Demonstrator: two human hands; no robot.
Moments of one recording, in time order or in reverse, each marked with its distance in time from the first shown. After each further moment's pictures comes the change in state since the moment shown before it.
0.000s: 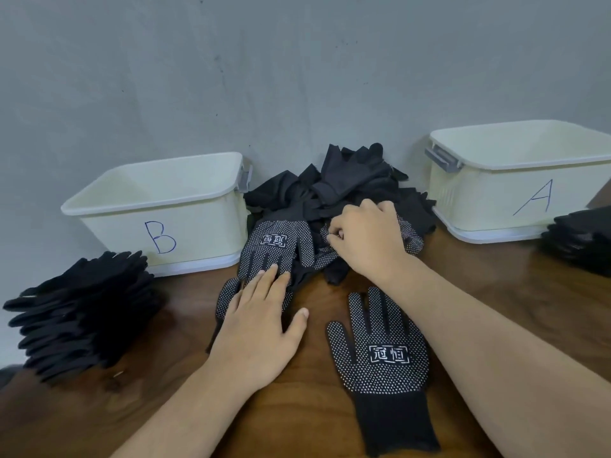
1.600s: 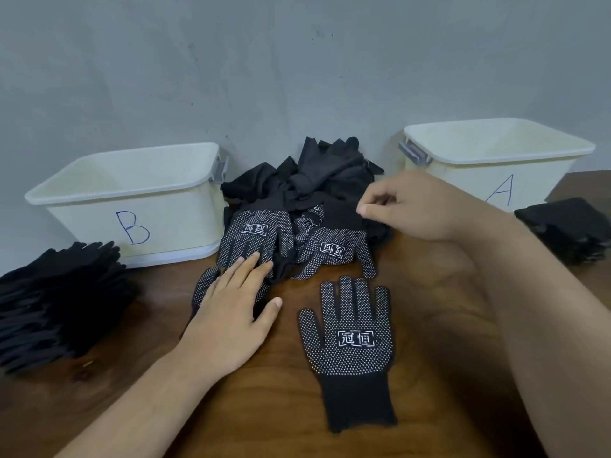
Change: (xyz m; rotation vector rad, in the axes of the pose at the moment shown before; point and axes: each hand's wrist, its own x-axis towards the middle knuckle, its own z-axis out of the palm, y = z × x) left_hand 0.001 -0.008 0.002 -0.099 0.047 0.103; right_hand -0.021 0.088 -0.112 0.491 -0.341 -0.004
